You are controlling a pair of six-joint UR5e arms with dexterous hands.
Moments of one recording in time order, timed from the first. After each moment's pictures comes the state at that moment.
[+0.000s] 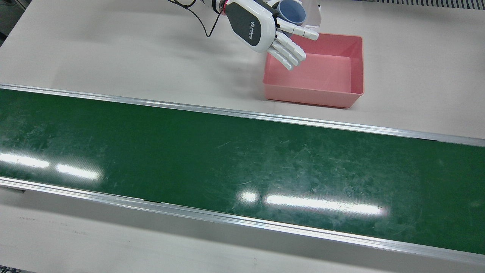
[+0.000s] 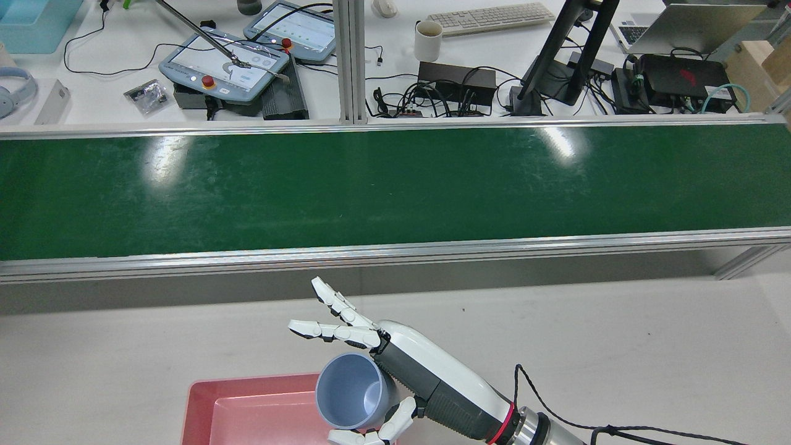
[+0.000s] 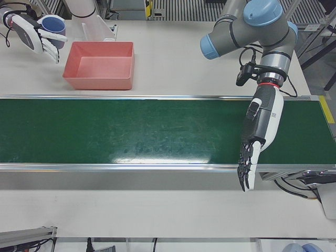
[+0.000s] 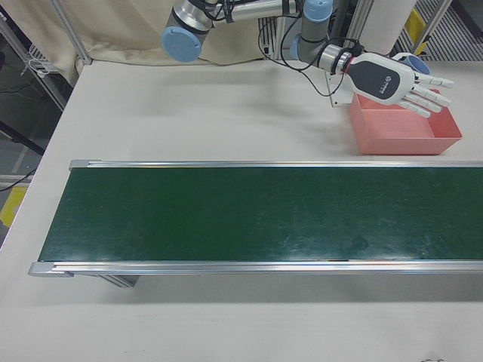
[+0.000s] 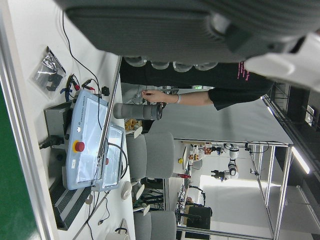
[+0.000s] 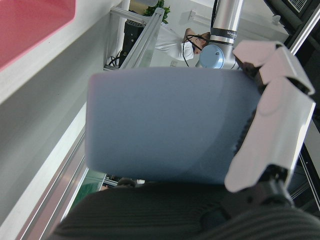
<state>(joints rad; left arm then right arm) -1.41 -1.80 -1.69 0.28 1.80 0.00 0.09 -1.31 2.27 -3.27 -0.94 -1.06</state>
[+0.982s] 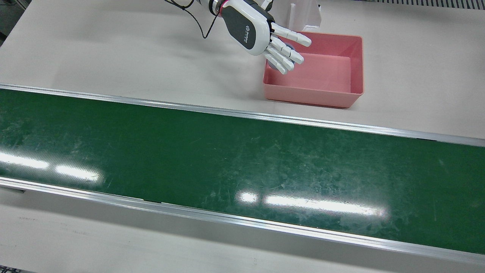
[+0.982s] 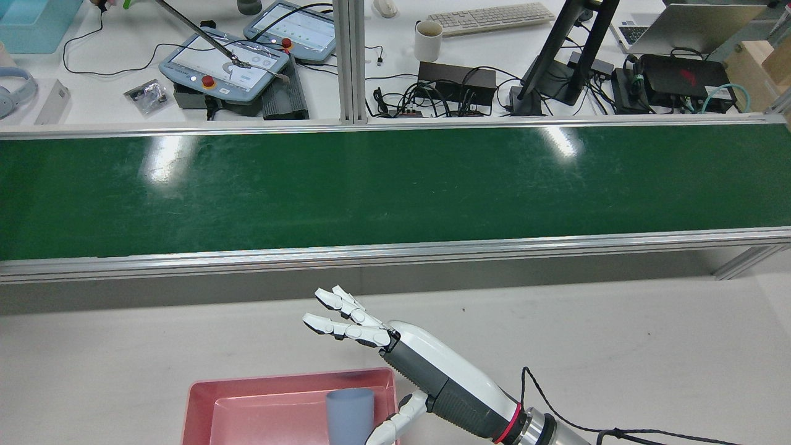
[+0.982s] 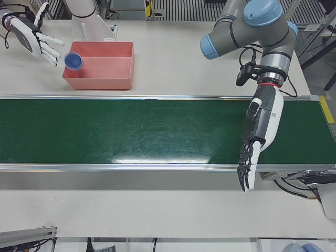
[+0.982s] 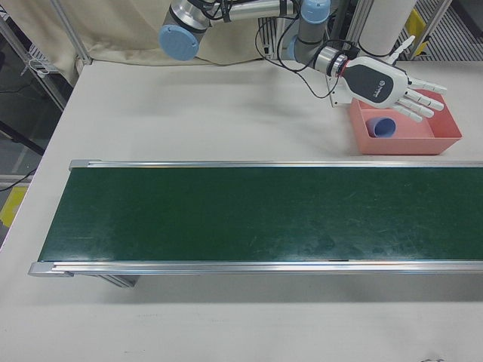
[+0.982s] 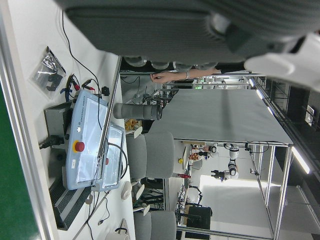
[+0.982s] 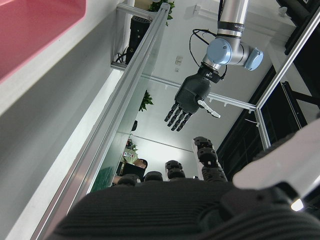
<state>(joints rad) -1.41 -1.80 -1.69 0.28 1.80 0.00 0.08 -1.33 2.27 -3.26 -0.91 -1.03</state>
